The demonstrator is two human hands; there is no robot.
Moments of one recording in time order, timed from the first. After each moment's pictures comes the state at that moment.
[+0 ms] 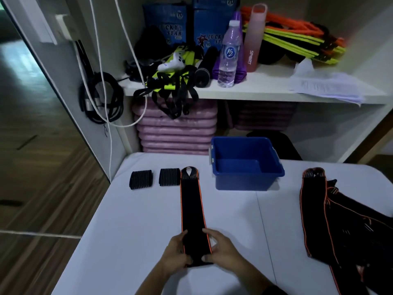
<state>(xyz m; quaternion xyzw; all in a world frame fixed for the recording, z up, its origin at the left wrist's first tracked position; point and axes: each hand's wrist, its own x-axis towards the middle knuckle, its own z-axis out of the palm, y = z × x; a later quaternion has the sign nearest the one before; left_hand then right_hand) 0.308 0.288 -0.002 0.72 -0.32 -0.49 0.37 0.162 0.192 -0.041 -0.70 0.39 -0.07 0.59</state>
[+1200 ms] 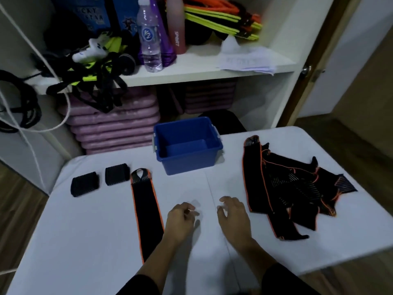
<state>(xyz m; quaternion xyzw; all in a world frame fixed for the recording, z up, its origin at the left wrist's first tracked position) 0.194 0.215 0.012 0.74 -0.52 -0.30 0.30 0.030 0.174 -0.007 -0.71 0.62 -0.24 0.22</state>
